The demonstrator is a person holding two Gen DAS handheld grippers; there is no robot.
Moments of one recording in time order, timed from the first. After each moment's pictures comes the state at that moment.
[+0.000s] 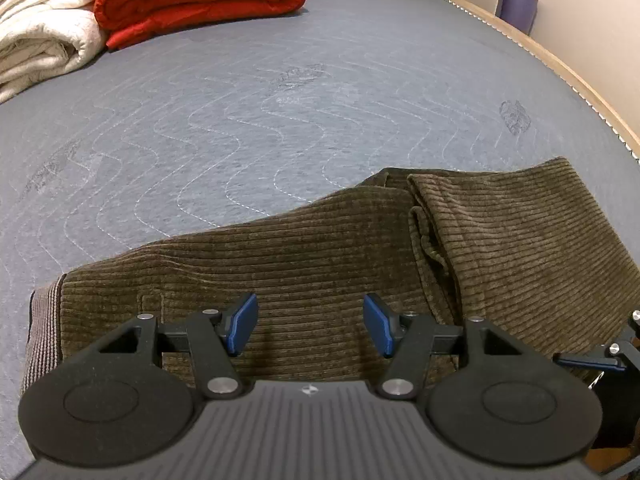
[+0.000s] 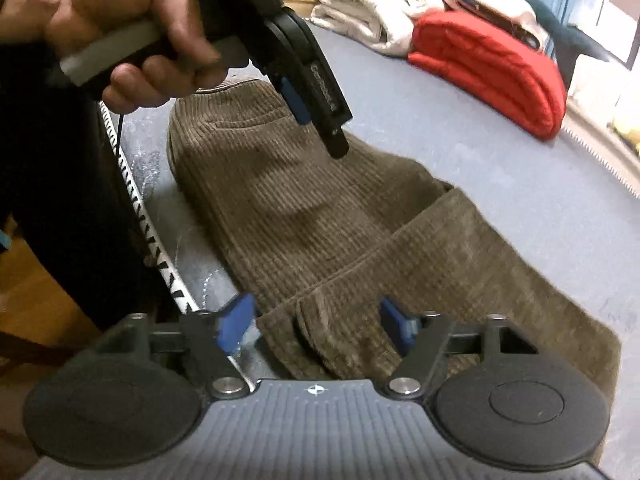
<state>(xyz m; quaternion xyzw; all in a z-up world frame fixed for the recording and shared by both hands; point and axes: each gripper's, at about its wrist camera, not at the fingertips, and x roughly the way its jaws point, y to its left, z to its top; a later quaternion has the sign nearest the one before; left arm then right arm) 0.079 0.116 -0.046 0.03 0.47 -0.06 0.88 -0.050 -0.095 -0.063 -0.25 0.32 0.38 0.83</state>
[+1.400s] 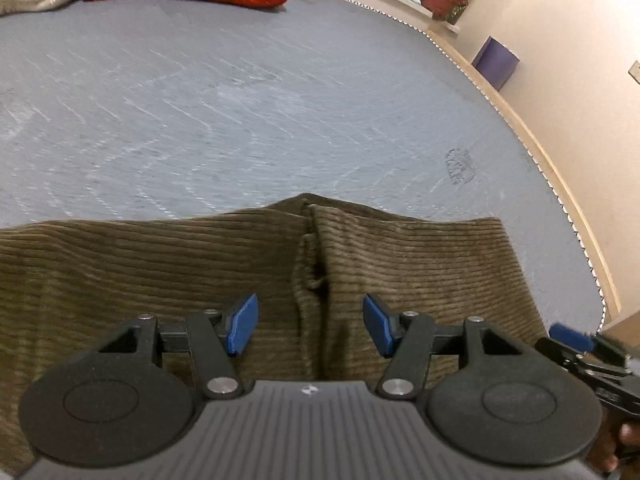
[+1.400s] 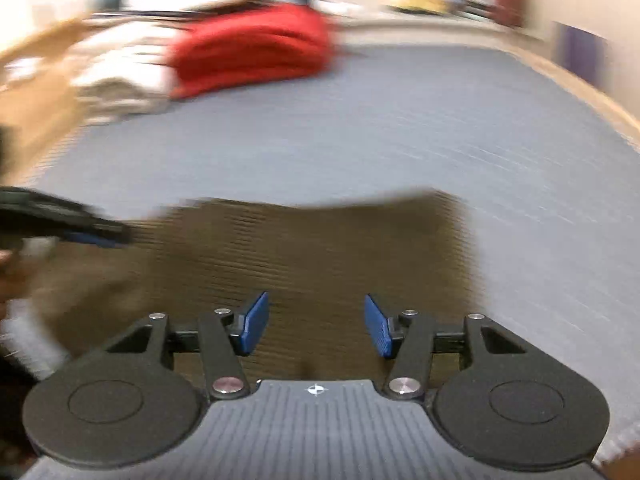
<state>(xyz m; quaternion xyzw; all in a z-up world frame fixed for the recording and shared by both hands) 0.100 0.094 -0.050 -0.12 0.47 -0.13 0.86 0.012 -0.241 -0.030 0.03 0.38 0.09 0.92</state>
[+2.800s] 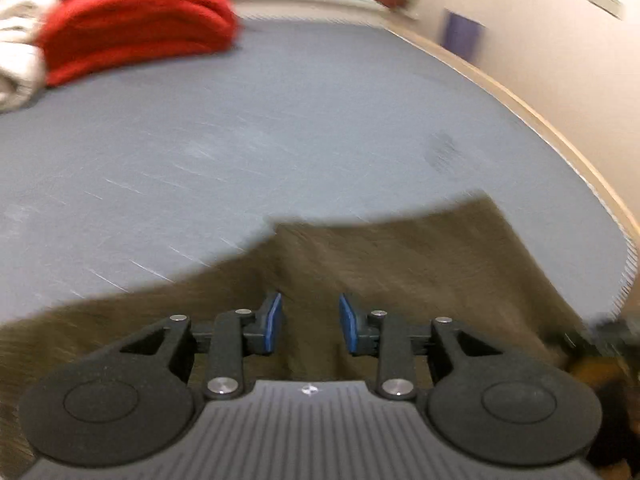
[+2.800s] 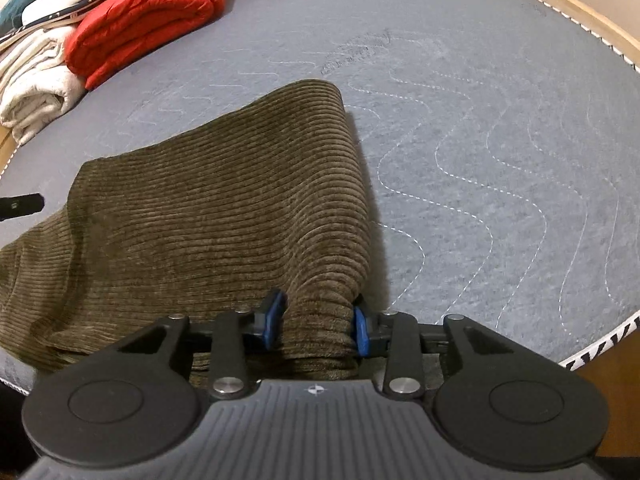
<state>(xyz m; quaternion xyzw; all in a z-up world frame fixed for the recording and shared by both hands) 0.086 0.039 -0.034 0.01 0.44 -0.16 0.88 0.000 -0.296 -0.063 0.12 0.48 0.03 0.87</state>
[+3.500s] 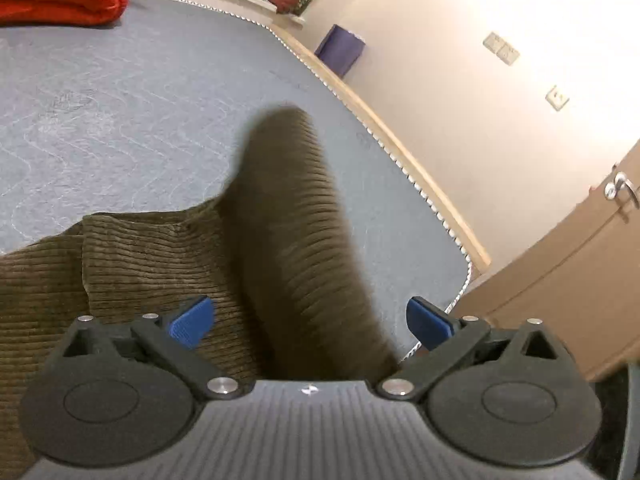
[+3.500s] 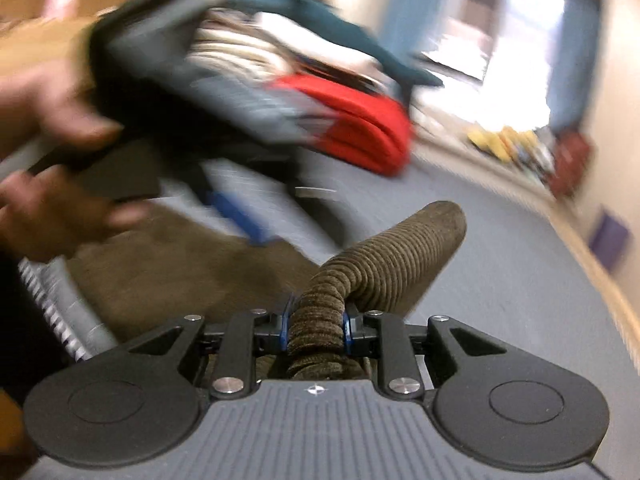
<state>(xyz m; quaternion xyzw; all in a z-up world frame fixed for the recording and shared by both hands) 0.072 0.010 0.000 -0.13 0.43 -0.34 0.83 -0.088 -0.131 0.012 -0.19 0.21 0.22 0.93</state>
